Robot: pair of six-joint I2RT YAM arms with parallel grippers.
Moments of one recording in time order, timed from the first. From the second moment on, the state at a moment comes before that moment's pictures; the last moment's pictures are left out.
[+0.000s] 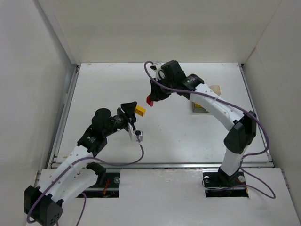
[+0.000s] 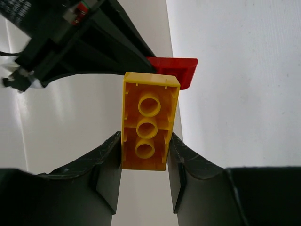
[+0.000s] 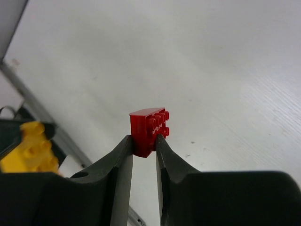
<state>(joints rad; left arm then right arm) -0.52 0.77 0.58 -0.05 0.40 1.55 0.69 1.80 1.78 -0.71 -0.30 0.24</state>
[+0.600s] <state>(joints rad) -0.52 0.77 0.58 -0.09 0.39 1.43 0.38 1.68 1.48 -0.52 -0.16 0.41</state>
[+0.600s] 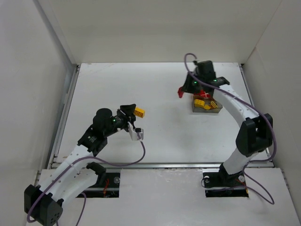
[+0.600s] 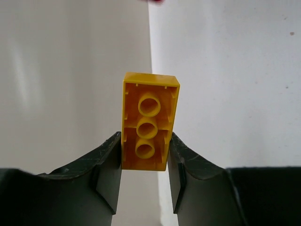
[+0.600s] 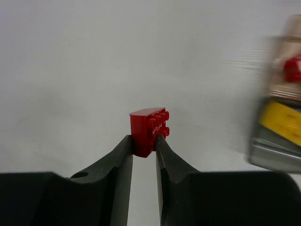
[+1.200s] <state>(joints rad) -0.53 0.88 0.65 -0.16 0.31 1.15 0.04 1.79 1.50 -0.45 0.01 0.49</state>
